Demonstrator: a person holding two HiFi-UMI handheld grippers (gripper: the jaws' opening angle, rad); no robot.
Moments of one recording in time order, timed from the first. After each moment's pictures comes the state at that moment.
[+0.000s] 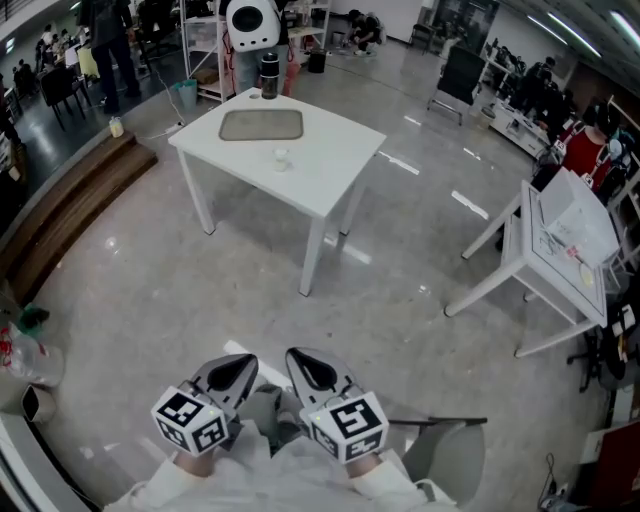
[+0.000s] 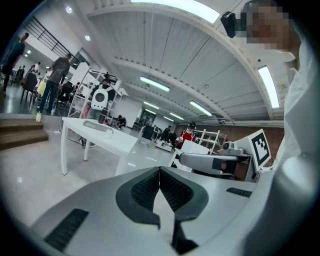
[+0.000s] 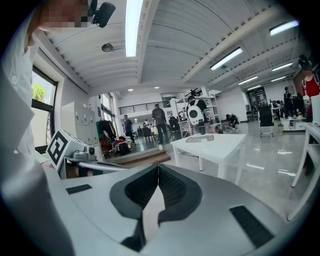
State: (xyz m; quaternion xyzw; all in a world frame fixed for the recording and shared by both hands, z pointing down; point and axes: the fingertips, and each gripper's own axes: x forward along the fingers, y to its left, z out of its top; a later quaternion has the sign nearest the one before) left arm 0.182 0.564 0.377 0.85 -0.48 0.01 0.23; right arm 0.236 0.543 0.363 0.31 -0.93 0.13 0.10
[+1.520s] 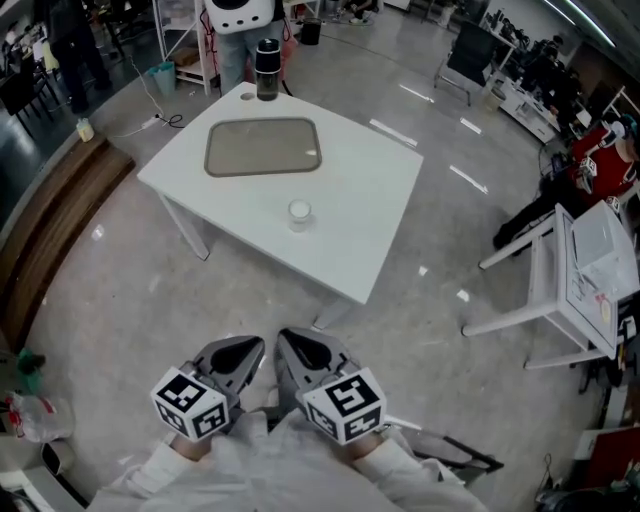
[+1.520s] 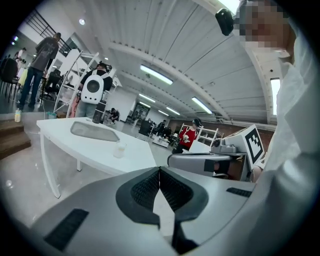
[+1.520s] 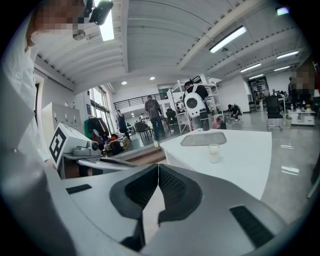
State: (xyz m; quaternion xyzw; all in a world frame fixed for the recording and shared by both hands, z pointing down) left arm 0.024 0.199 0.394 0.87 -0.41 0.04 0.25; right arm 0.052 0.181 0.390 0.31 -0.93 0.17 0.13
